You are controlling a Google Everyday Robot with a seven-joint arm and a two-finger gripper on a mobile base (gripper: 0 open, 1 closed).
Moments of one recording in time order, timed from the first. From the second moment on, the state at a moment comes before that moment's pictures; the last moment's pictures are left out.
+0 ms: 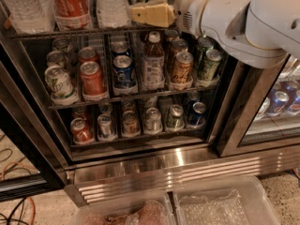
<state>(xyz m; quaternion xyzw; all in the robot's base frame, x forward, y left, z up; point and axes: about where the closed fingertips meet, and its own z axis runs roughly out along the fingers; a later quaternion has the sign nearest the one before) 0.635 -0.014 1.070 -0.34 0.62 0.21 0.68</state>
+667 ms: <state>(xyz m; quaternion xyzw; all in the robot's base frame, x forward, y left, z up) 0.649 0.001 1.063 -0.35 0.61 0.23 0.67</state>
